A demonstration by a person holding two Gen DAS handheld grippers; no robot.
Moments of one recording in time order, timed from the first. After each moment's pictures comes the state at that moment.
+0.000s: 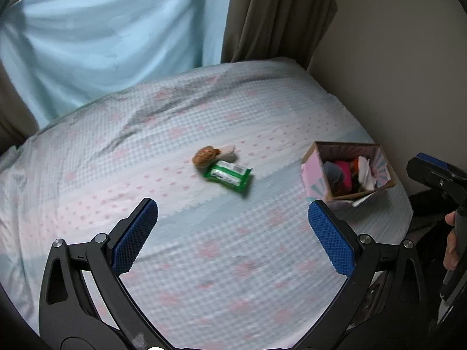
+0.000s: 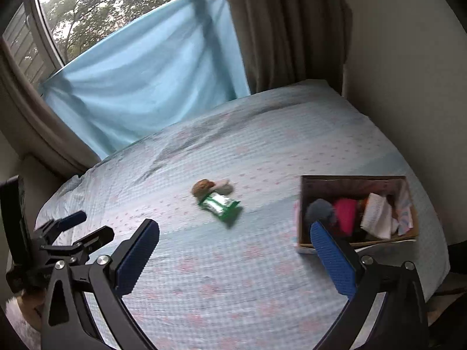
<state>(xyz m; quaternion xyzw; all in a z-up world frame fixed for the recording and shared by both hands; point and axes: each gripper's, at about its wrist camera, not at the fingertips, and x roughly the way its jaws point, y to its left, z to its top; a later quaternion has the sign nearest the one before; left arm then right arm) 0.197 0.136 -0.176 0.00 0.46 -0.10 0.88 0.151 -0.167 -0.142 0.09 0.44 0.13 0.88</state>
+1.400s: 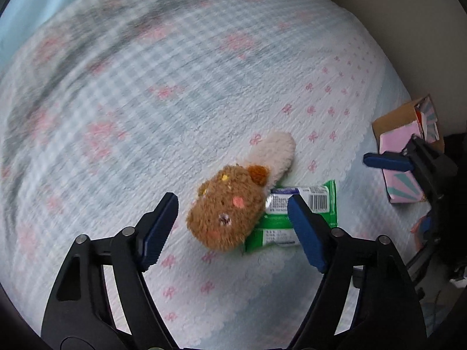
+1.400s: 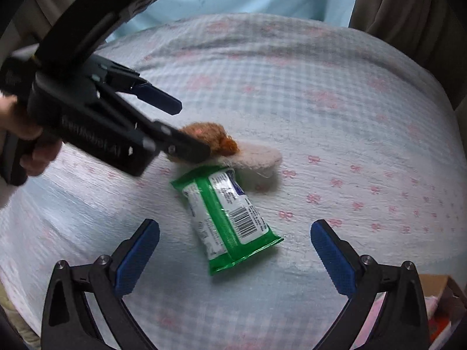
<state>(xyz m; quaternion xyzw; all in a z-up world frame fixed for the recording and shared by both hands) 0.492 0.131 -0.461 0.05 0.62 -0.26 0.74 0.358 -0.024 -0.415 -0.10 0.53 0.27 0.80</state>
